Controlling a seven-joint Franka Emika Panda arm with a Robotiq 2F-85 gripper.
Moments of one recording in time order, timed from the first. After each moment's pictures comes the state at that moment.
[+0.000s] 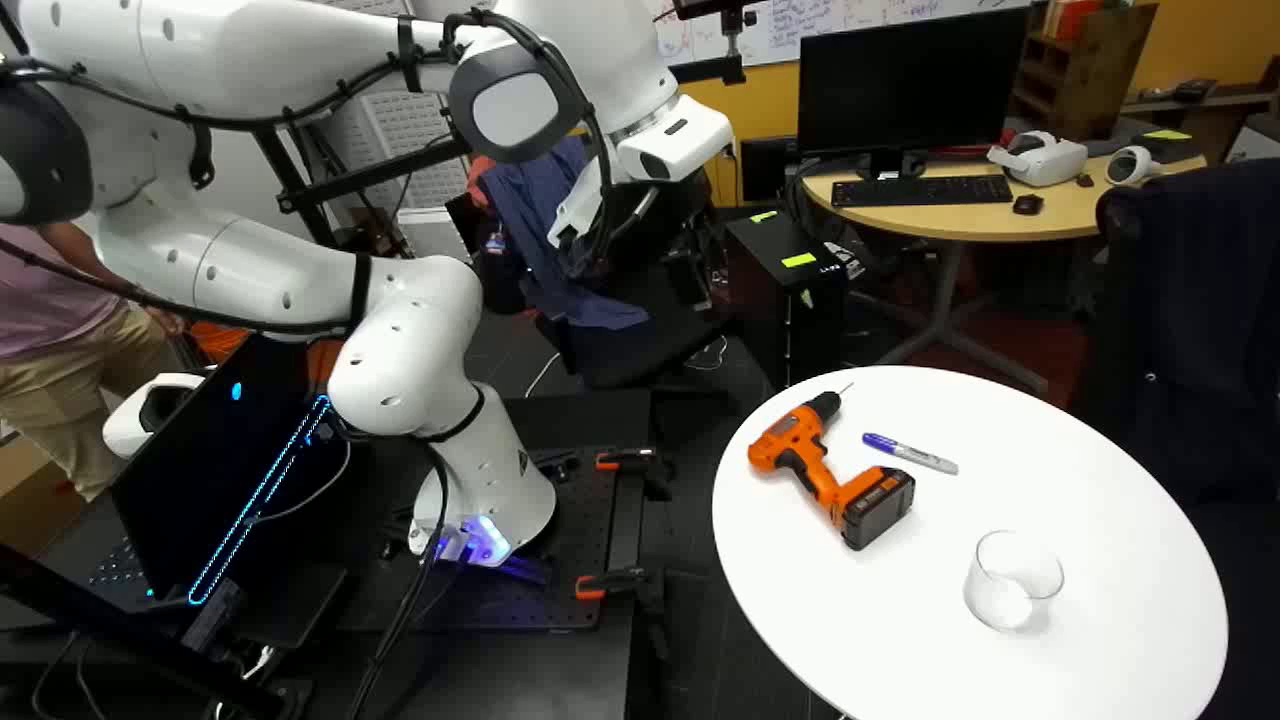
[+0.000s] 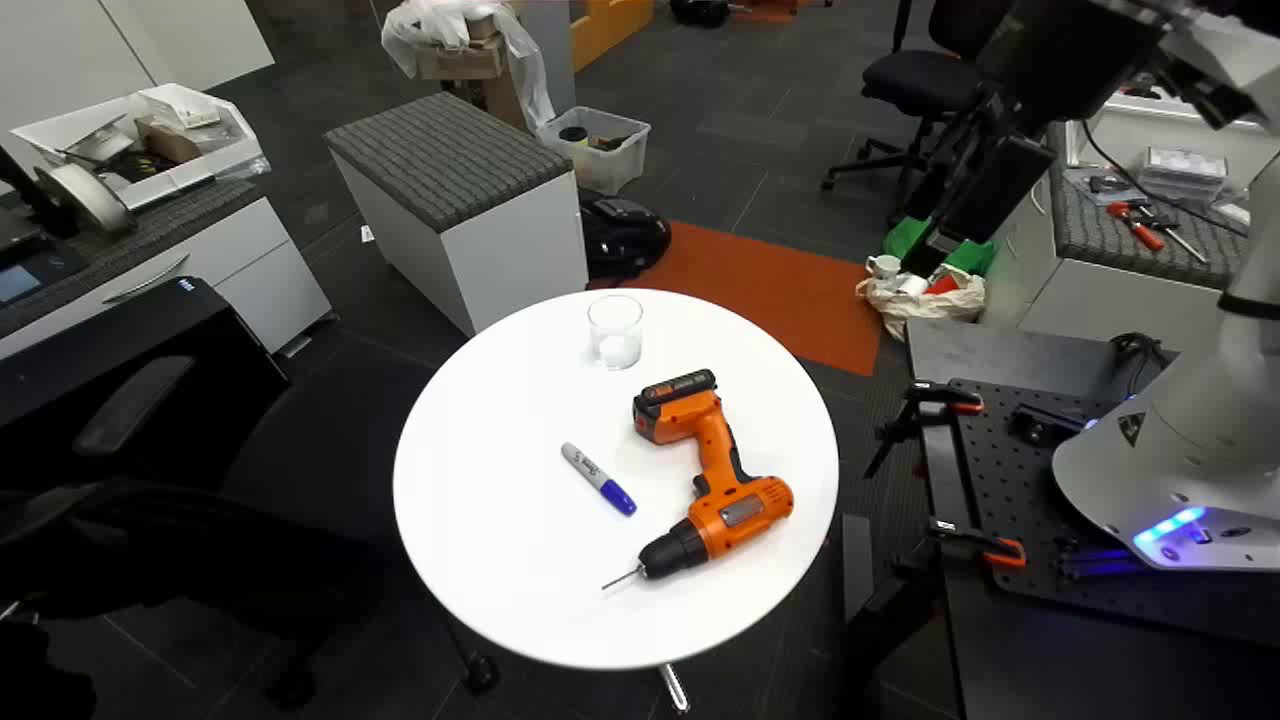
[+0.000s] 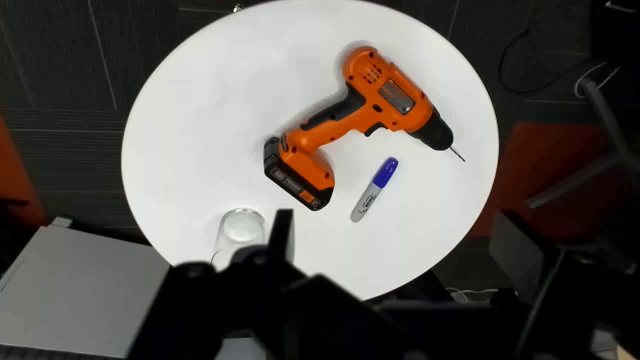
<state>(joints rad) 0.02 -0.94 0.06 -2.81 0.10 2.17 0.16</state>
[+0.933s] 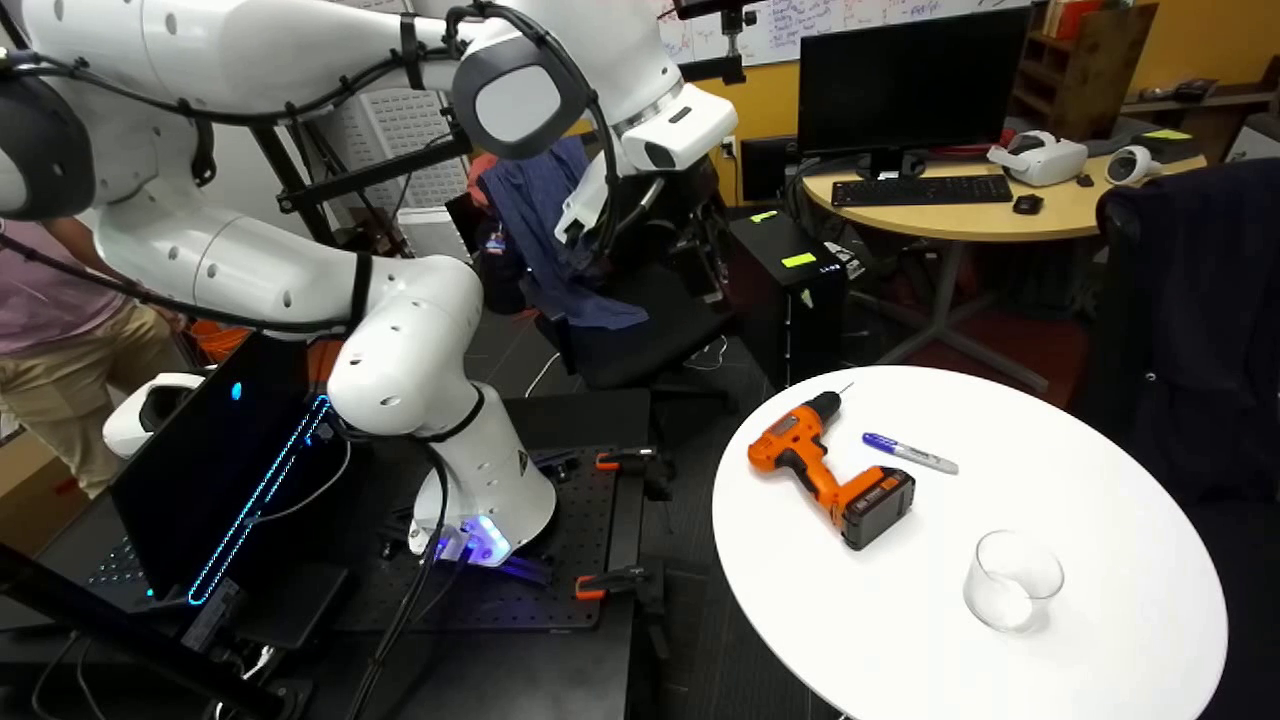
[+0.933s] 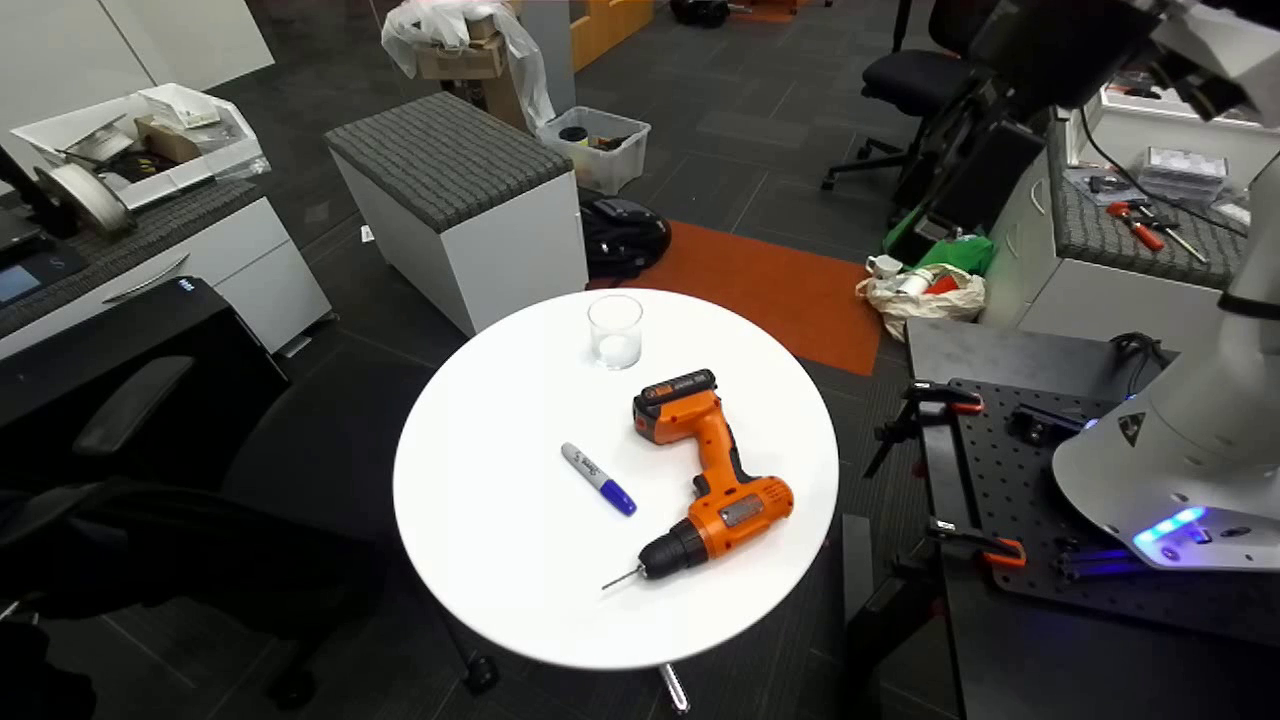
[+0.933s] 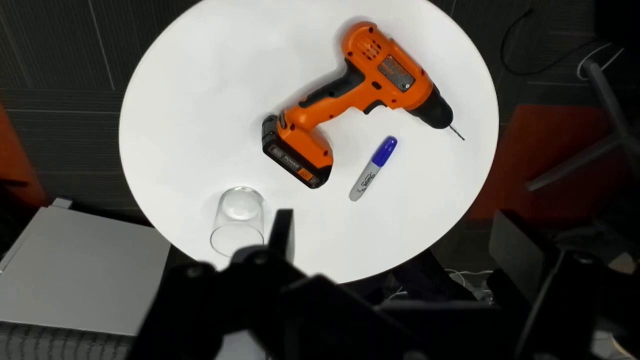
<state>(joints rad) 0.02 -0.93 0.07 -2.79 0.10 2.21 0.16</state>
